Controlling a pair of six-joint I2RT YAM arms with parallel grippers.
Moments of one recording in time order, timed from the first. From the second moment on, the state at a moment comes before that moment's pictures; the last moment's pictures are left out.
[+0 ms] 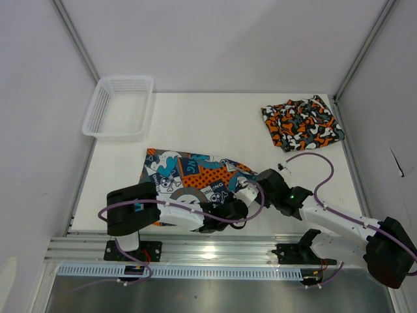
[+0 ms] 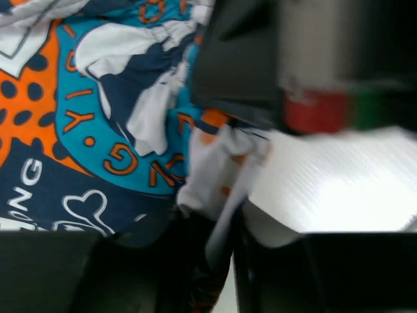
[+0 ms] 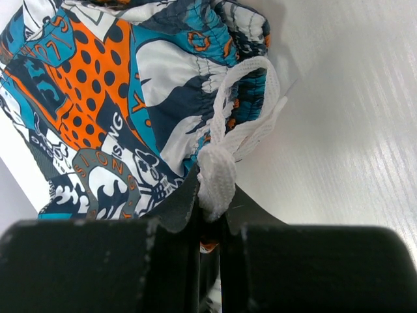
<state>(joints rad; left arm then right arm) -1.35 1.76 0.82 0.25 -0.54 -0.30 0.79 1.06 0.54 -0.37 0.27 1.33</state>
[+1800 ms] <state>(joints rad) -1.27 1.60 0.71 0.32 -0.41 -0.40 0.53 1.27 0.12 0.57 -0.07 1.57</state>
